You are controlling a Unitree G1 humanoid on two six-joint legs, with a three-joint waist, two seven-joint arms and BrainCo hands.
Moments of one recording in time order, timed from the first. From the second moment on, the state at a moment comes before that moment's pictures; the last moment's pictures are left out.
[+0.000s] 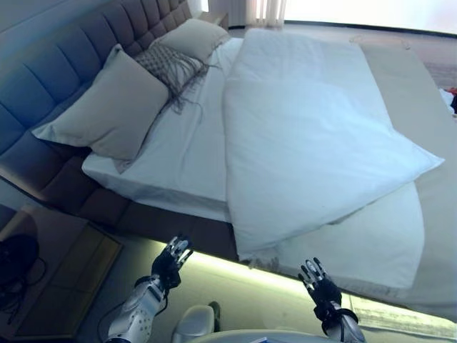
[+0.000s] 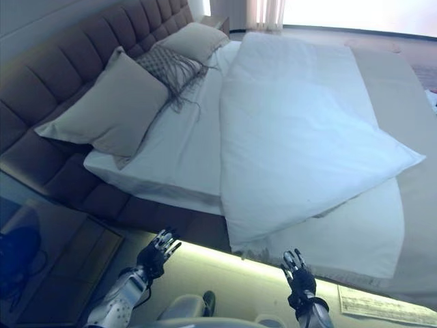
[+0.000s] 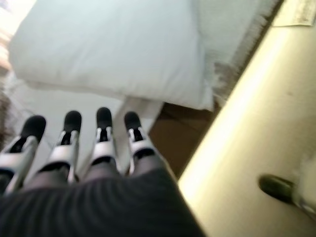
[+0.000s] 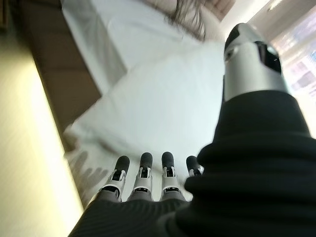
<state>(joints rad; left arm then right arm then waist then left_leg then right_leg) 0.18 0.31 -0.21 0.38 -0.84 -0.01 -0.23 0.34 -0.26 0.20 0.33 0.95 -0.14 0.03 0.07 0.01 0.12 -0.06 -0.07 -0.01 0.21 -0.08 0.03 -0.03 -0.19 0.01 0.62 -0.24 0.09</state>
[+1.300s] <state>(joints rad) 0.26 0.31 -0.10 0.45 -0.84 -0.01 -0.24 0.26 -0.31 0.18 0.48 0.91 -0.07 0.02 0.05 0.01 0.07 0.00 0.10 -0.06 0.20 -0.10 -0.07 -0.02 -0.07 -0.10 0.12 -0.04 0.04</state>
